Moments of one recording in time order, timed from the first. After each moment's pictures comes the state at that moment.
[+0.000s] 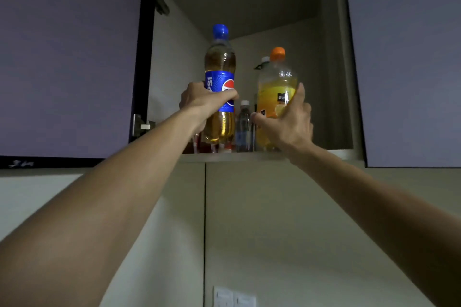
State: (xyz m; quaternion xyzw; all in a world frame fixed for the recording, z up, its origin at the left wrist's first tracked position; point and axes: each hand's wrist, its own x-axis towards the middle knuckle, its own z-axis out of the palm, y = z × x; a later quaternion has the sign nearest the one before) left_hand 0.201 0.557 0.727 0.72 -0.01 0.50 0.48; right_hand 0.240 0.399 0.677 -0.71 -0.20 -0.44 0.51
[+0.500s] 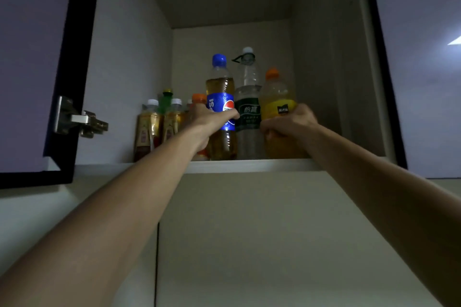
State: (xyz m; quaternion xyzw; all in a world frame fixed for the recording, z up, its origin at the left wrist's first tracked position) left_hand 0.351 0.588 0.722 0.72 -0.12 0.38 0.57; right_hand 0.331 0.407 0.716 -0.79 -0.05 -0.33 0.52
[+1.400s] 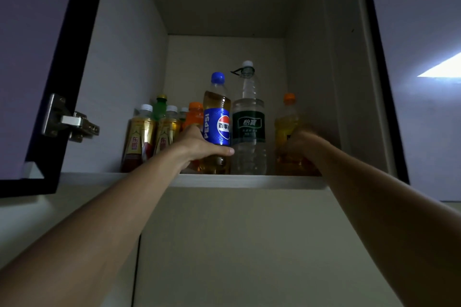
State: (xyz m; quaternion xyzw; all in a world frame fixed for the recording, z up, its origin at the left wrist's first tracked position) left_hand 0.376 0.631 0.709 0.80 -0.20 0.27 0.49; right_hand 0.357 0.393 0.730 -0.91 0.07 -0.29 0.30
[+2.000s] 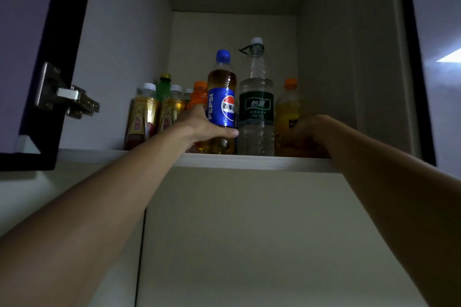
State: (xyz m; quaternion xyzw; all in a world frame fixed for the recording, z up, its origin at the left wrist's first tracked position) left_hand 0.381 0.635 0.708 0.83 -0.18 0.30 0.44; right_hand 0.393 0.392 0.739 -0.94 0.05 -0.15 0.29
